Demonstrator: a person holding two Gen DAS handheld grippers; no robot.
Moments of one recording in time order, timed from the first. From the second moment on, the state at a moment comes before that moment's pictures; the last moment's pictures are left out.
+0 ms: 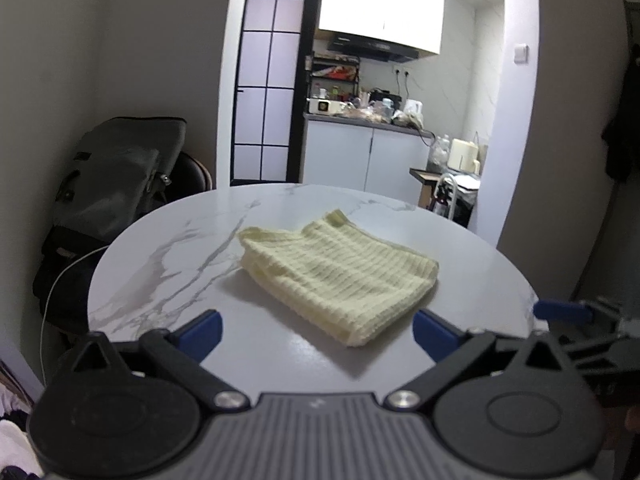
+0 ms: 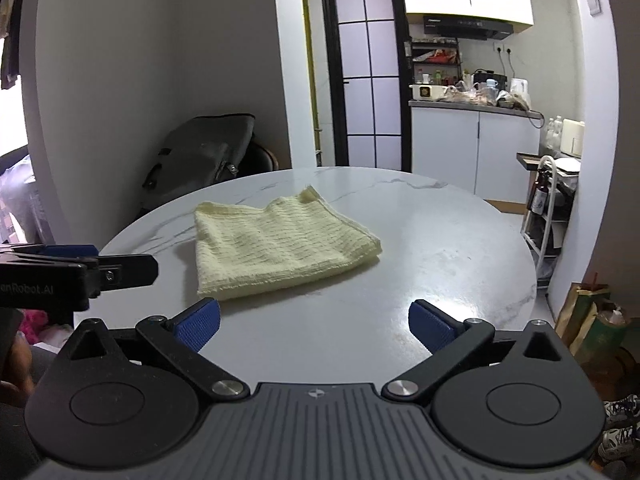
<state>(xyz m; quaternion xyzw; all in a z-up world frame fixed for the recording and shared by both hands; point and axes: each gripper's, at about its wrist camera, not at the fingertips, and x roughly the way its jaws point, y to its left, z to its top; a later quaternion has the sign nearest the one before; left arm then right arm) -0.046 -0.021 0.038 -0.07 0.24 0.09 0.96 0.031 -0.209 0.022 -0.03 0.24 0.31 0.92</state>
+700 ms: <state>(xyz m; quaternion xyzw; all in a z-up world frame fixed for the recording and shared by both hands) -0.041 -0.038 0.025 -0.05 0.26 0.12 0.96 0.028 -0.212 0.013 -0.02 0.24 0.31 0.92</state>
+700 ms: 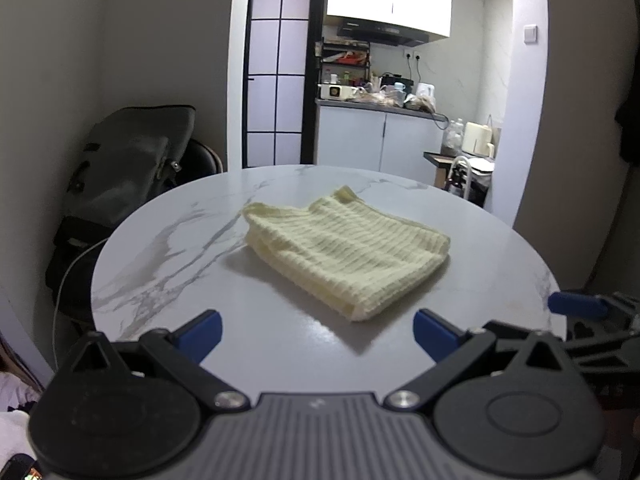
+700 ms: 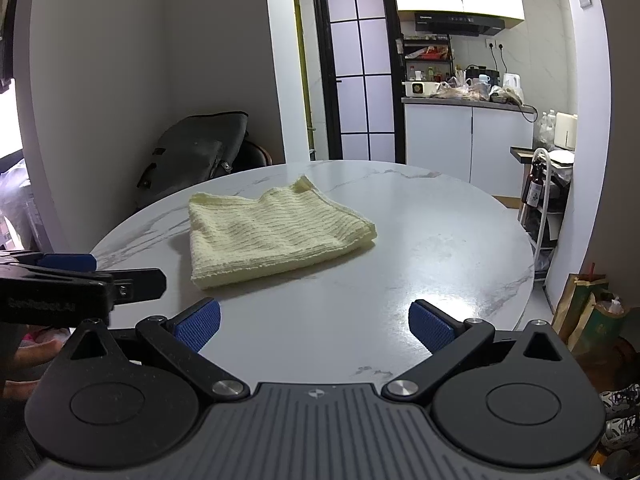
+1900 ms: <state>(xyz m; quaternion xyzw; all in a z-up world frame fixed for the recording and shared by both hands) -0.044 -0.030 0.020 -0.06 0.28 0.13 0.95 0.021 -0.210 0.008 -0.04 0.24 0.31 0.92</state>
